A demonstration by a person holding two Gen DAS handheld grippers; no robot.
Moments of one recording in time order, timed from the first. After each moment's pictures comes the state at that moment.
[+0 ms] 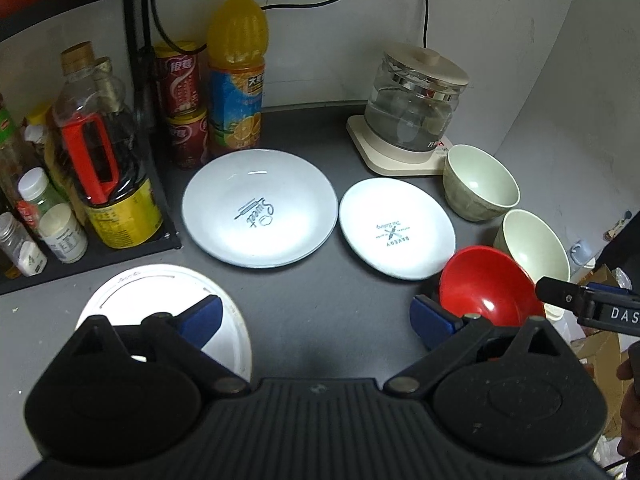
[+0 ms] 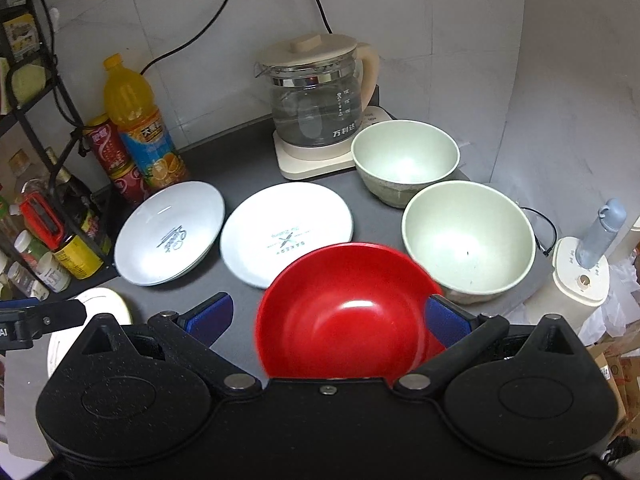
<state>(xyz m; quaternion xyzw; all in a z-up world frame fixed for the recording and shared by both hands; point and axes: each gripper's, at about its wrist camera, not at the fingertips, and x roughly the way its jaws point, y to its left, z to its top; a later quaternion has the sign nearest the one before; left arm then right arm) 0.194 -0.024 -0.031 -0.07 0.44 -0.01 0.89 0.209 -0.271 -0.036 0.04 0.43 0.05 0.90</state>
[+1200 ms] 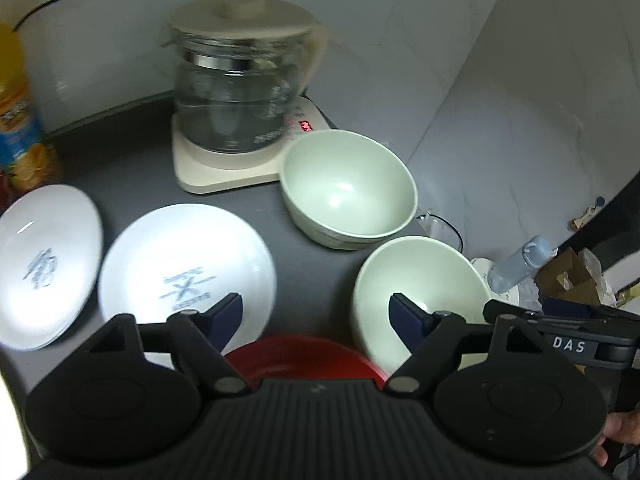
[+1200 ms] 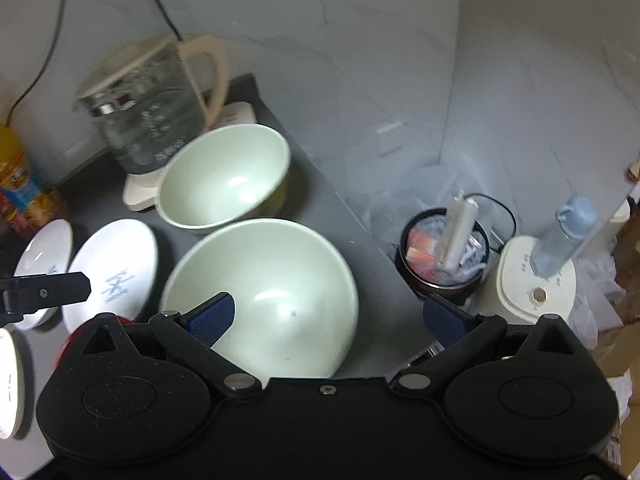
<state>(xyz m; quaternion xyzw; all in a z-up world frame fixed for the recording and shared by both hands) 0.339 -0.233 -0.072 -0.07 0.48 -0.10 0.87 0.314 -0.461 -0.100 0.06 0.47 0.00 0.88</state>
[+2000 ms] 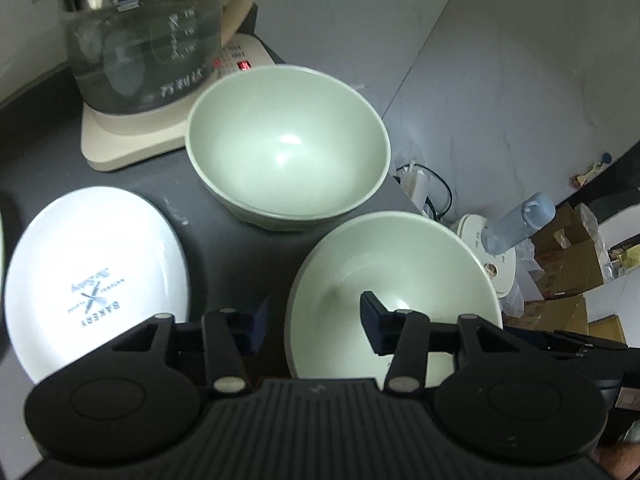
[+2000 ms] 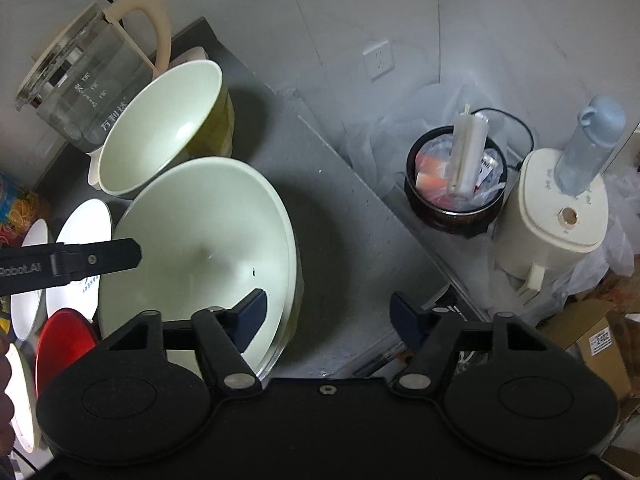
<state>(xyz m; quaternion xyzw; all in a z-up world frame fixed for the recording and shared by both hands) 0.397 -0.293 -0.132 -0.05 0.55 -0.13 0.83 0.332 -0.493 -0.164 0.15 0.55 0.02 0.82</state>
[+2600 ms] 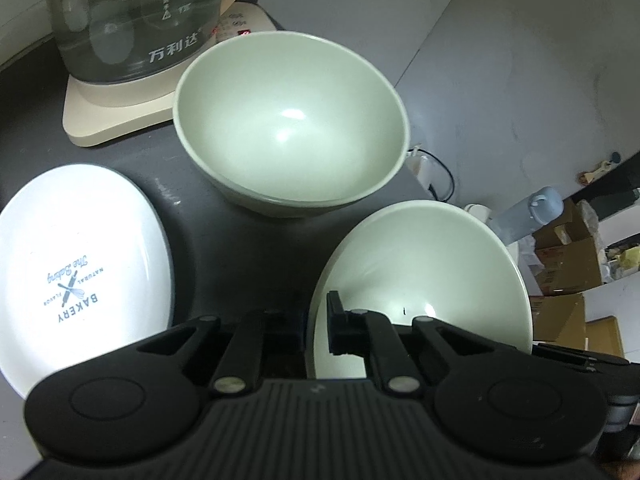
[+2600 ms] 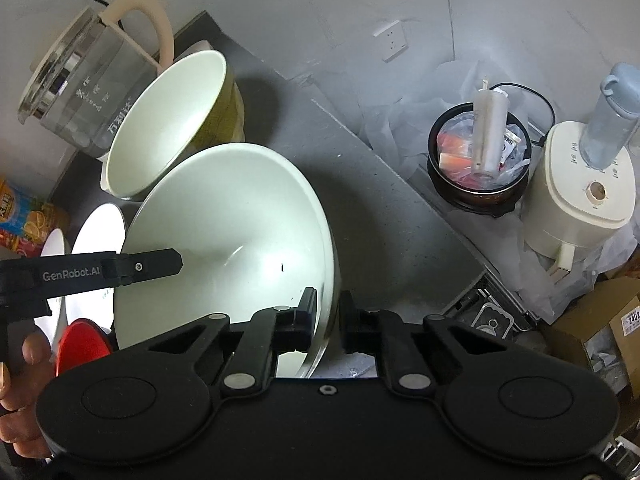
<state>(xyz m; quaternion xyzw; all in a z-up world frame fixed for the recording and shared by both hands) 0.409 -0.293 -0.150 -0.07 0.57 -0.13 0.81 0.334 -0.495 -0.168 0.20 0.55 0.03 0.81</state>
